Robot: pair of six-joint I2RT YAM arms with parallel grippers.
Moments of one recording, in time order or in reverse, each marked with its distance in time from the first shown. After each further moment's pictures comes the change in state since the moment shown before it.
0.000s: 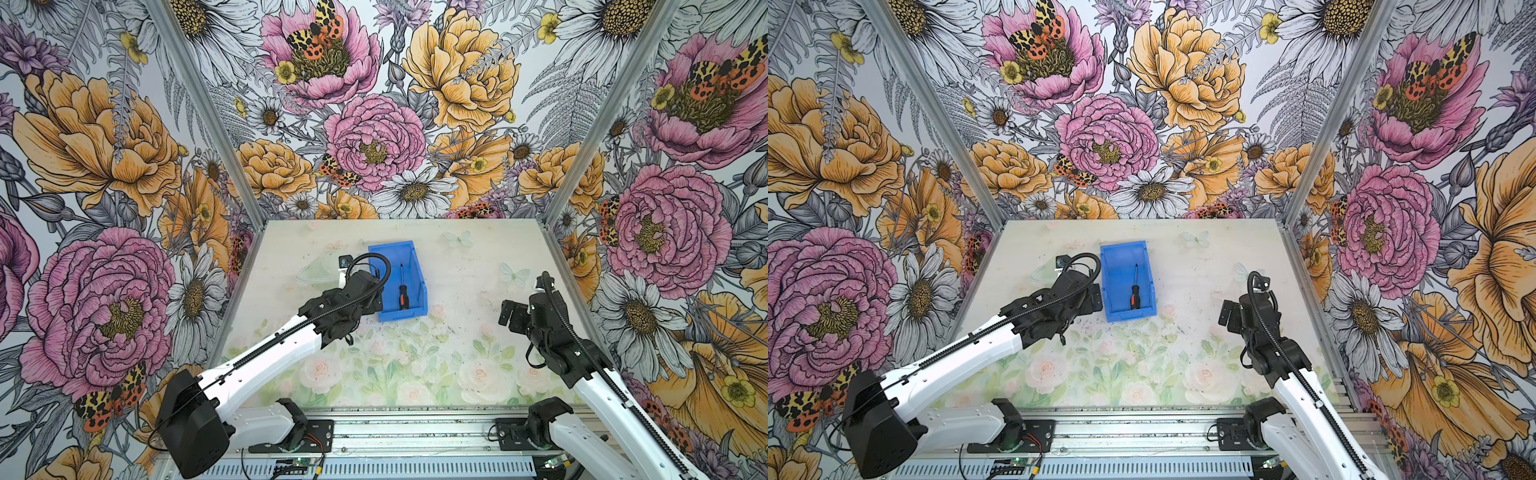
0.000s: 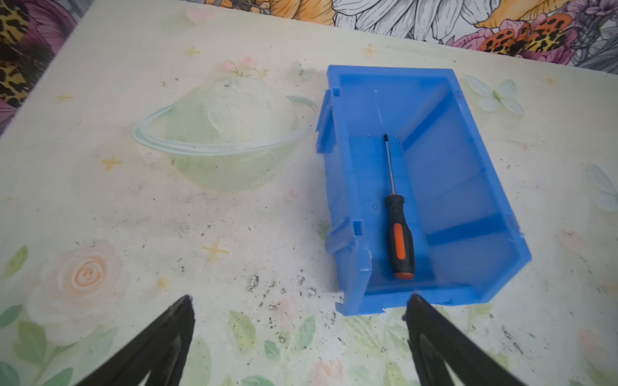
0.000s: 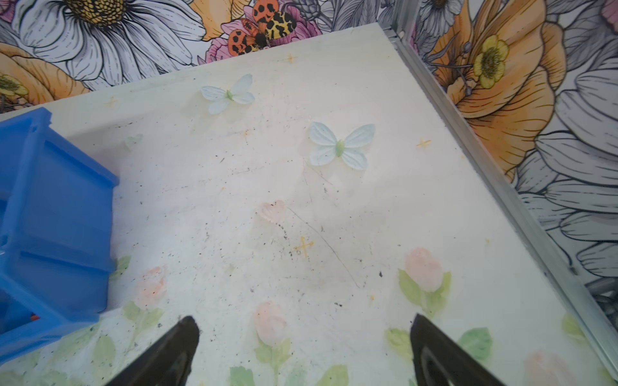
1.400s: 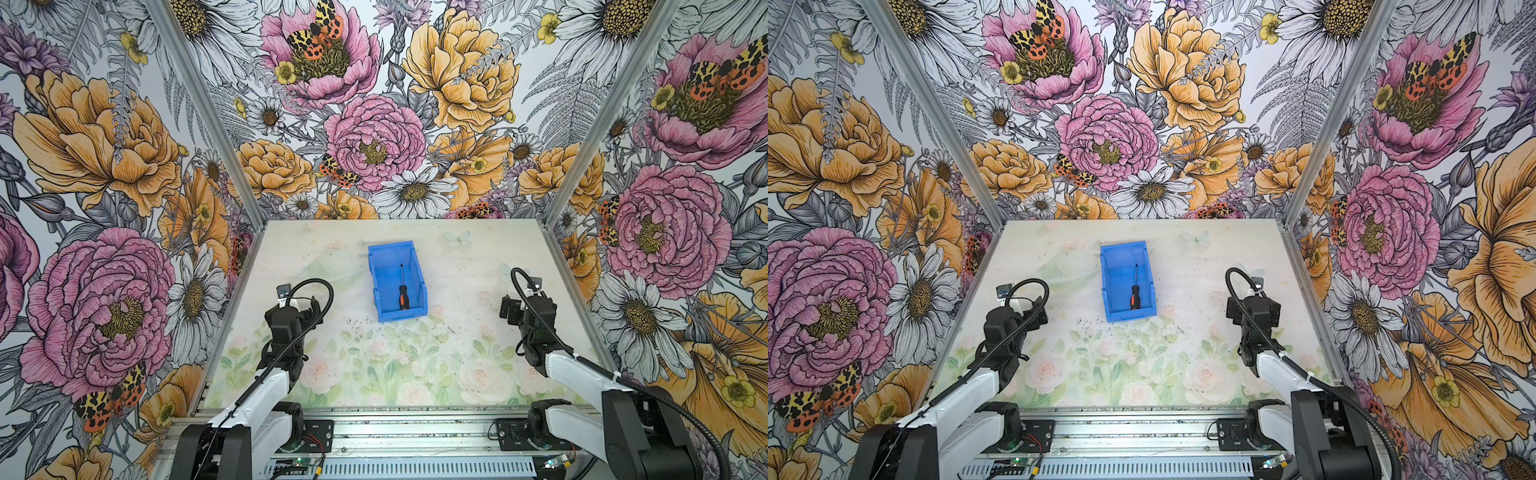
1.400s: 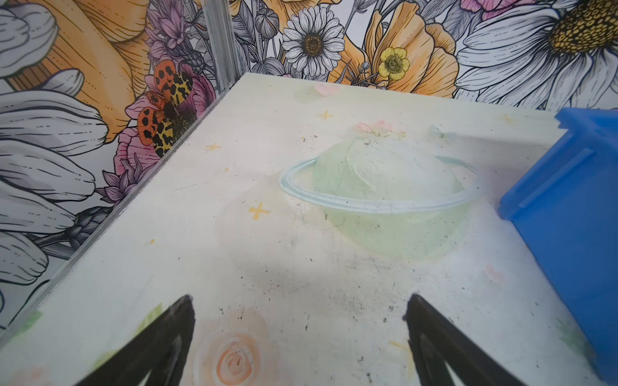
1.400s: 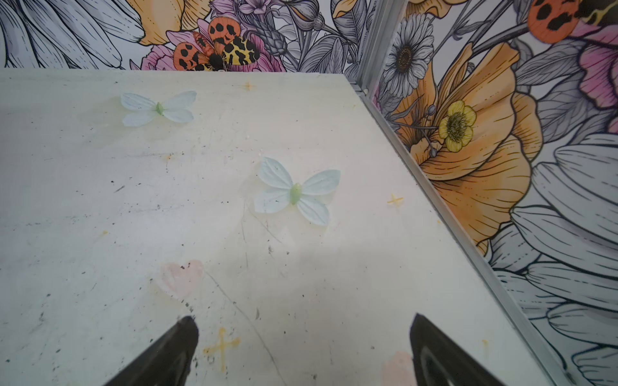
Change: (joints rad) left arm 0.658 -0.142 -0.723 1.050 0.351 0.527; right arm -0.196 0.457 -0.307 0.972 -0.050 -0.331
